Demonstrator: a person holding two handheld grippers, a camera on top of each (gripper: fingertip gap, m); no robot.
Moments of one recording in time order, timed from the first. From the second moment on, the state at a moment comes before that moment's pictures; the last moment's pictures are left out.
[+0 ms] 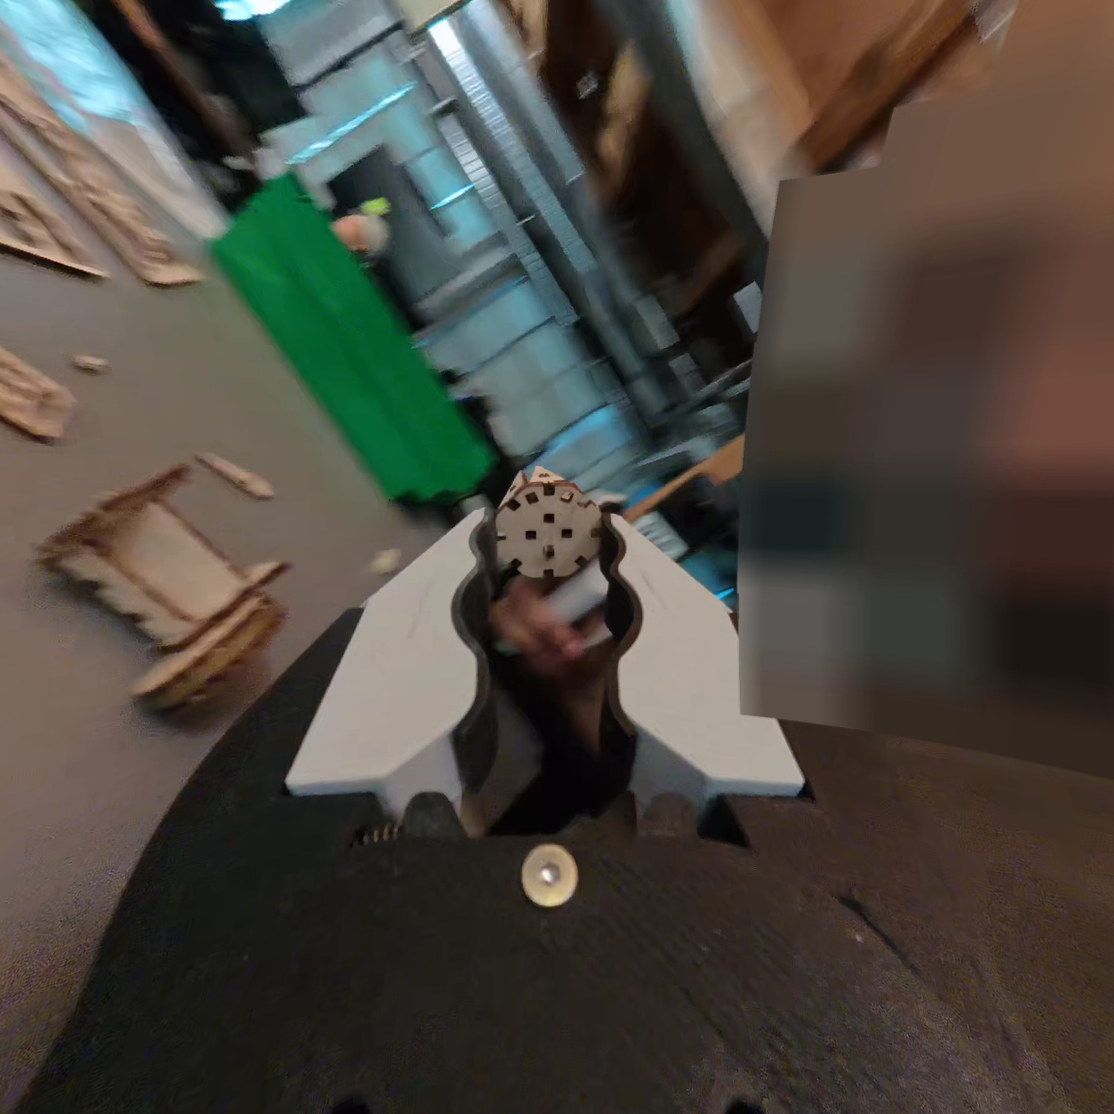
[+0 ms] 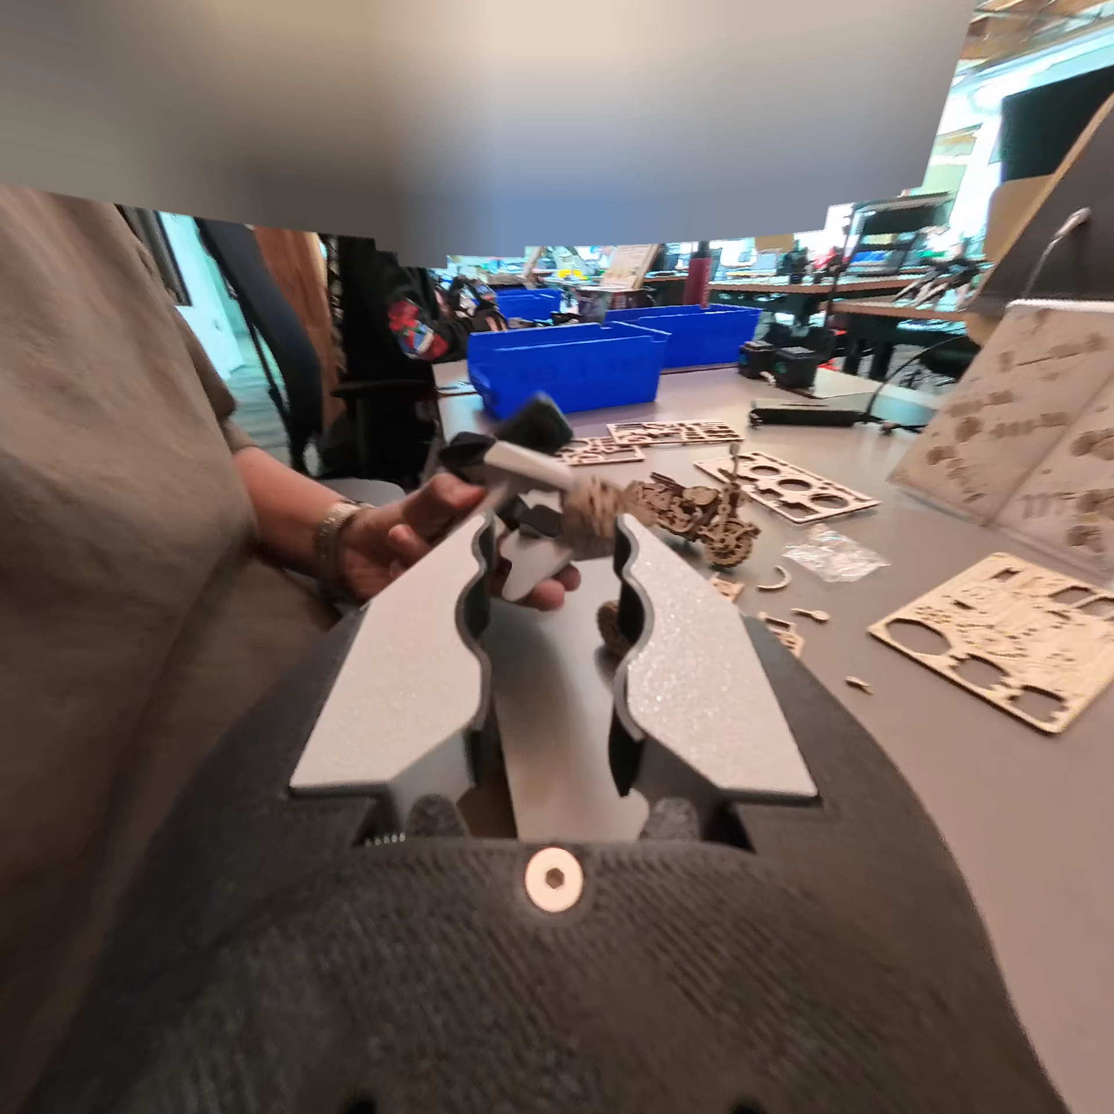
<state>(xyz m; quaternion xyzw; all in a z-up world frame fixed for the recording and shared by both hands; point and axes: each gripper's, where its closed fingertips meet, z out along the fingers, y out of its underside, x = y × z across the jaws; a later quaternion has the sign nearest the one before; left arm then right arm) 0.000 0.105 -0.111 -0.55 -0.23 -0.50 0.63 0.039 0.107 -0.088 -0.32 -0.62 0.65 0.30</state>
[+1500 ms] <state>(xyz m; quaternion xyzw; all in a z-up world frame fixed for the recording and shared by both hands) -0.023 0.088 -0.095 -0.57 -0.19 -0.43 0.67 -0.023 0.203 -0.221 -0.56 -0.73 0.27 0.29</state>
